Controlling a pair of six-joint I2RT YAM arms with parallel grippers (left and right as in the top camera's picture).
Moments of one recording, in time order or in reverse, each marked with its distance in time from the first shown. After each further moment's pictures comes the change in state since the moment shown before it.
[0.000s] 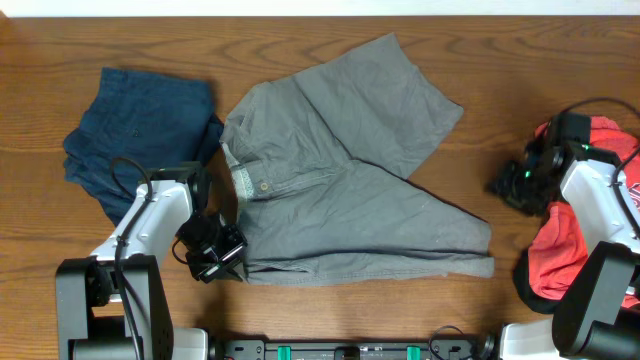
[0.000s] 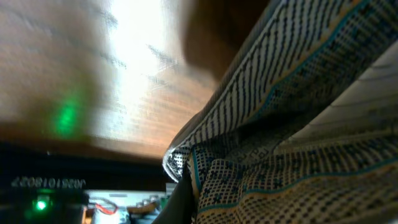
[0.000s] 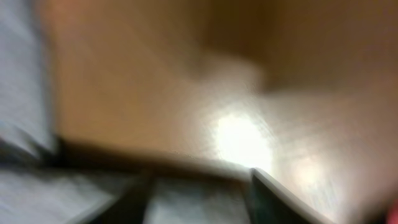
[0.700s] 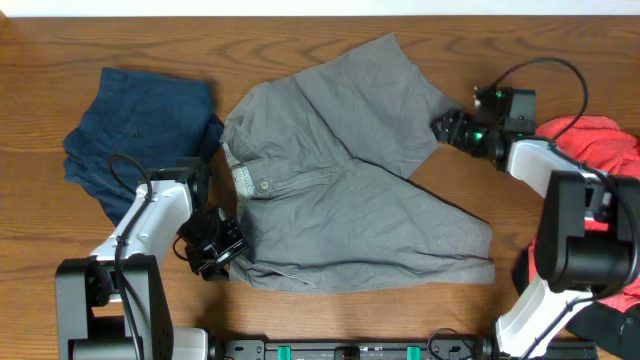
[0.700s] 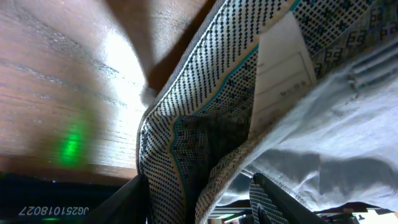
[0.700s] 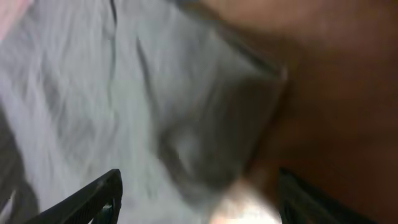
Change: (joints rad) left arm 0.001 0.000 -0.001 0.066 -0.024 0.004; right arm 0.188 0.348 0.032 0.735 -0.150 0.061
